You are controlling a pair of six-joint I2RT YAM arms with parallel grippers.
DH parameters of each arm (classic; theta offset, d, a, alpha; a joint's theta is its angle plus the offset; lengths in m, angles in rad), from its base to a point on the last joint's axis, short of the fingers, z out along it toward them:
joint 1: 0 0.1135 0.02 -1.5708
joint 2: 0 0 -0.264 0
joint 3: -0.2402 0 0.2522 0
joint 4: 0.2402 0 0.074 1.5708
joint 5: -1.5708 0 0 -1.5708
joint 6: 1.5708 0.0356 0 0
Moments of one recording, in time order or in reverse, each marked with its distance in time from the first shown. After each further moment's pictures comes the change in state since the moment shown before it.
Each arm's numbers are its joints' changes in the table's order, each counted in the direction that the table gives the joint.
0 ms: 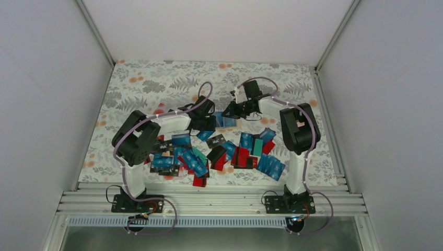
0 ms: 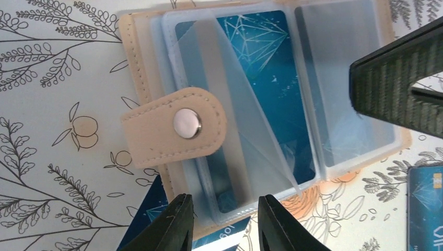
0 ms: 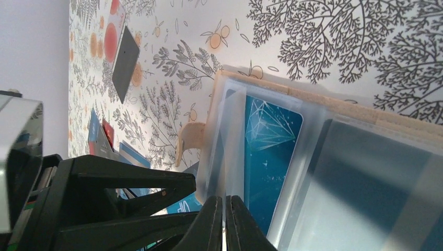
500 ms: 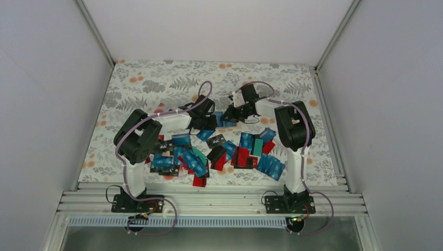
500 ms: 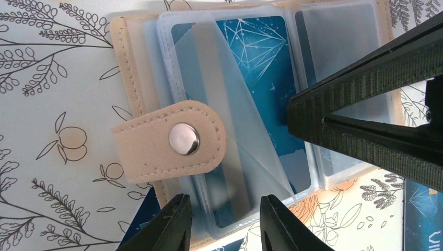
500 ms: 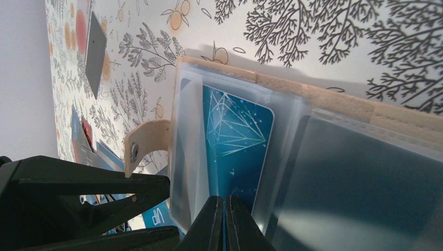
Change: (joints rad) left arm 0.010 0.031 -0.016 -0.008 -0.032 -0.008; right arm 0.009 0.080 0.000 -0.037 0.004 0.010
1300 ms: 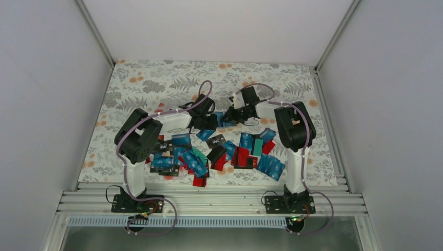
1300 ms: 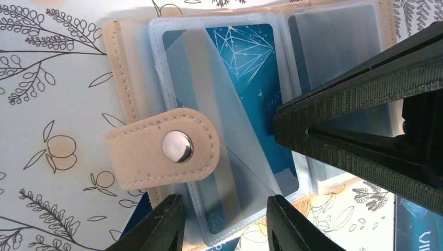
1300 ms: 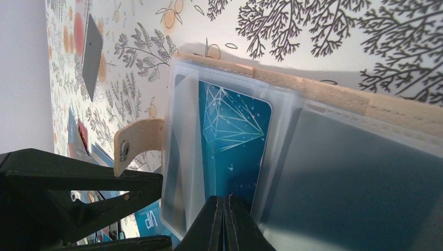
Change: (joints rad) left arm 0.005 0.012 -0.016 -0.002 -0.025 0.000; right arm 0.005 -0.006 0.053 -0.073 -0.016 0.016
